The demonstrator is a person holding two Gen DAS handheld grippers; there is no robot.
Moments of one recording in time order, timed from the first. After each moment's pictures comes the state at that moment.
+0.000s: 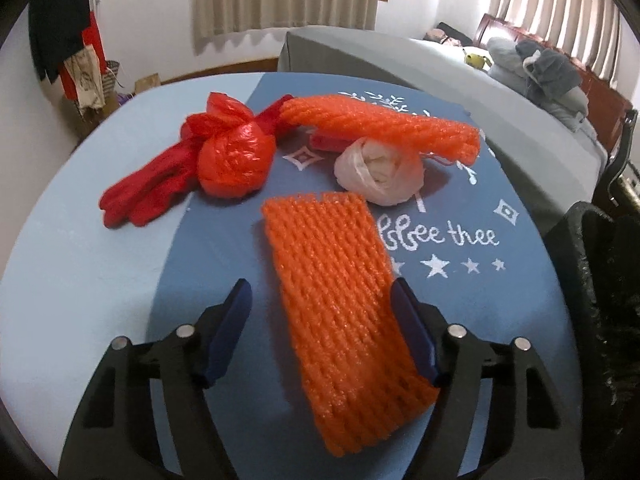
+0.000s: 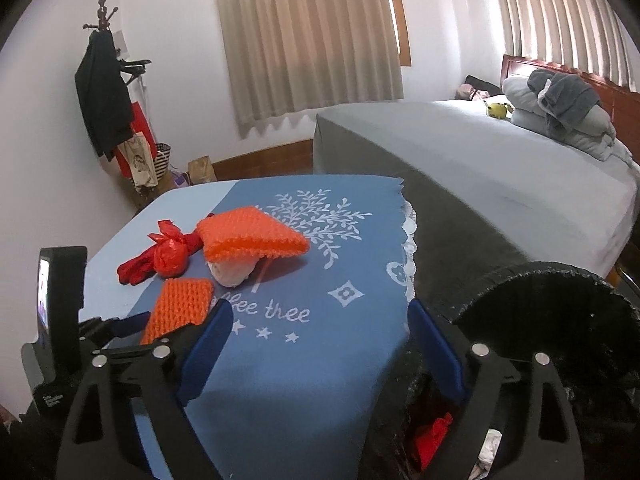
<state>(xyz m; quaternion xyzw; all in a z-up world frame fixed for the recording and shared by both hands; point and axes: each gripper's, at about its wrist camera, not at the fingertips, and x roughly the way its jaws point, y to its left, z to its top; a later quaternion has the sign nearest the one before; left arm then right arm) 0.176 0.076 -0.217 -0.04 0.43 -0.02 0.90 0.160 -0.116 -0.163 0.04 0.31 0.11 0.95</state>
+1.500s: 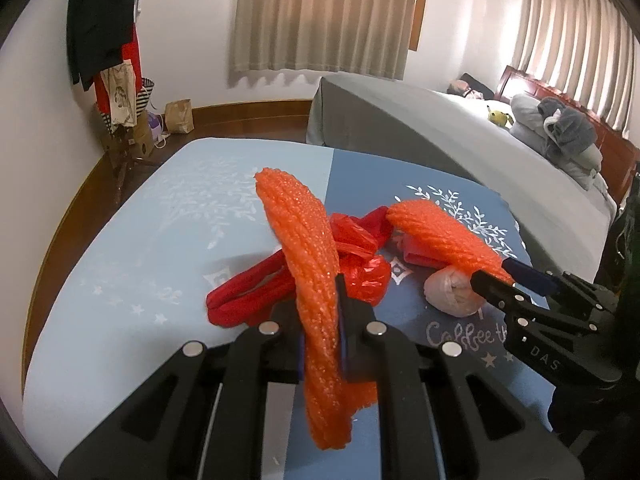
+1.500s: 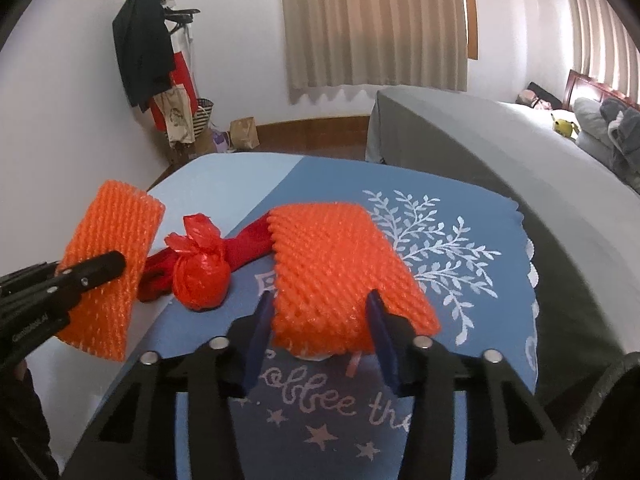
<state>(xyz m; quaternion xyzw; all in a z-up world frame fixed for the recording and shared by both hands) 0.196 0.158 -0.149 -0.07 0.35 0.03 0.93 0.251 -0.009 -0.182 -0.03 0.34 0.19 0.92</state>
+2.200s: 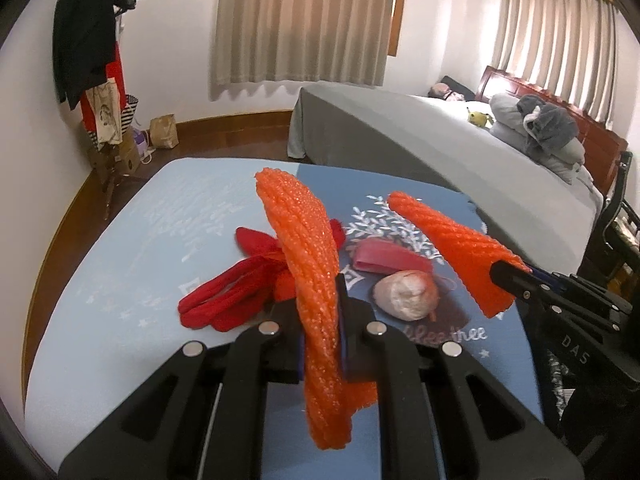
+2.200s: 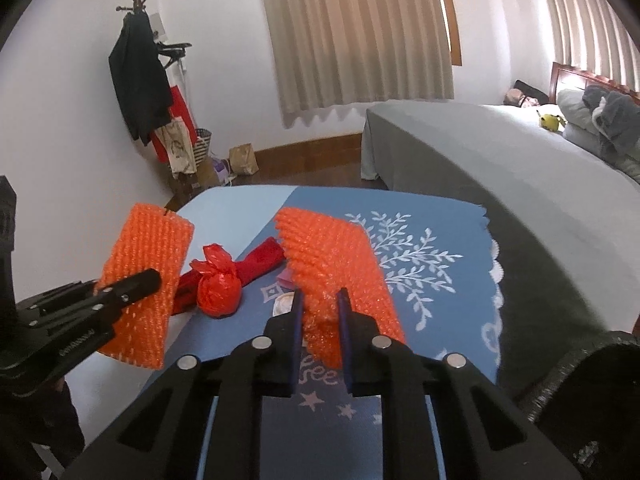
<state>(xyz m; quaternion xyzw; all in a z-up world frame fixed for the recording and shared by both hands) 0.182 0.131 -0.125 -0.05 0.34 0.00 0.94 0.212 -0.046 -0.144 0.02 0.31 0.19 0.93</state>
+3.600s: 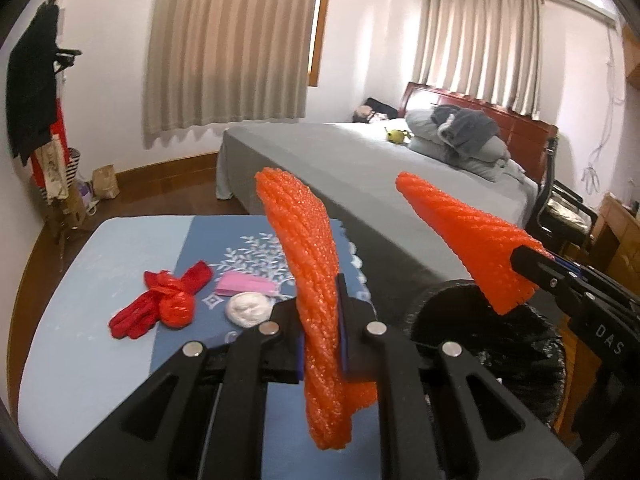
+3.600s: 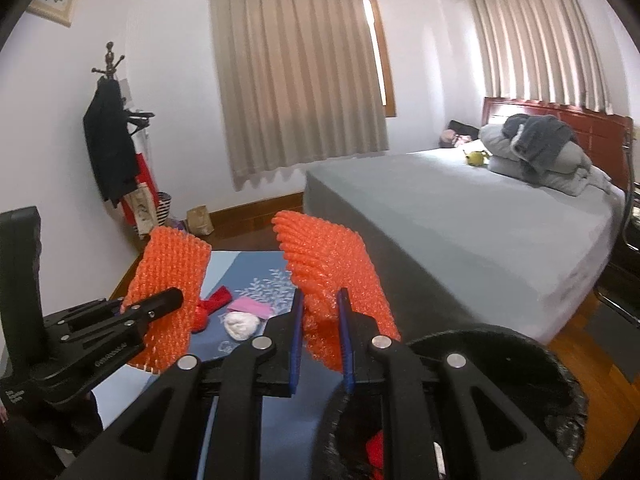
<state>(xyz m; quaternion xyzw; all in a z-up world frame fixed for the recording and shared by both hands) 0.101 0.007 -0.059 -0.02 0.27 -0.12 0.95 0.079 -0.173 -0.052 0.05 0.22 0.08 0.97</state>
